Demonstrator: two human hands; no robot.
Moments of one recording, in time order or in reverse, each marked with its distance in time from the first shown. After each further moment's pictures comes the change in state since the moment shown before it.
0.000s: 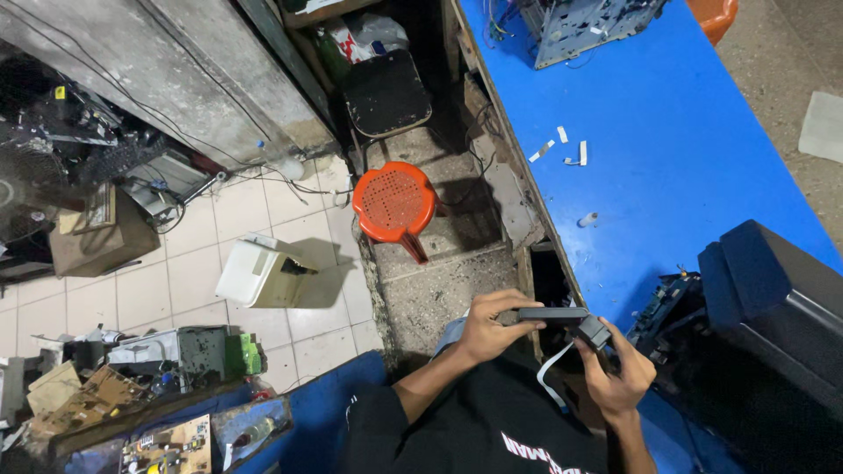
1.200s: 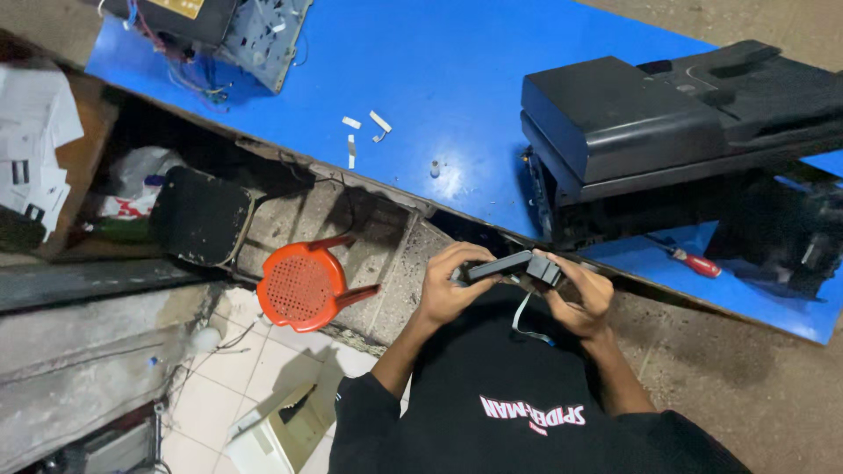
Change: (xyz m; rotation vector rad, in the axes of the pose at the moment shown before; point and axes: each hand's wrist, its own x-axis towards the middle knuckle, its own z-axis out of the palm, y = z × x) left_hand 0.111 -0.041 0.036 -0.177 -0.709 0.075; right_hand -0.021 -0.018 -0.004 -0.220 0.316 0.219
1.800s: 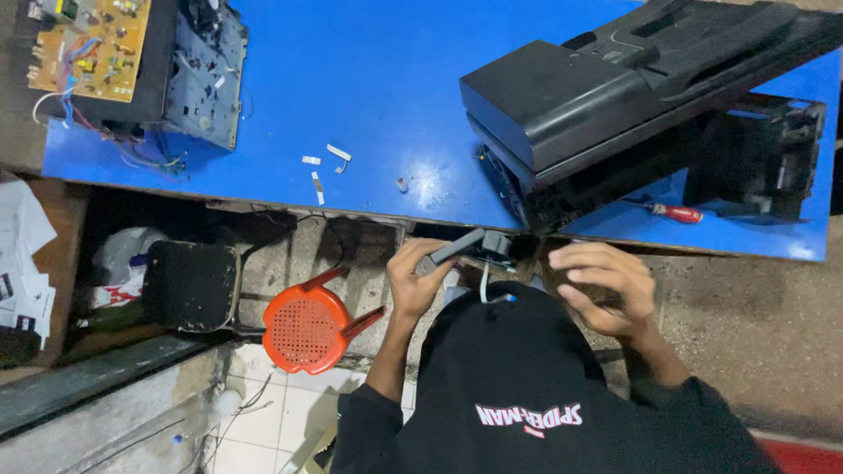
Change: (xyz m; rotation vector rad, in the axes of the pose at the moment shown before) left_hand 0.018 -0.037 -0.019 0.151 0.051 0.017; right_hand 0.042 -0.045 -0.059 0.073 -0.002 -0.158
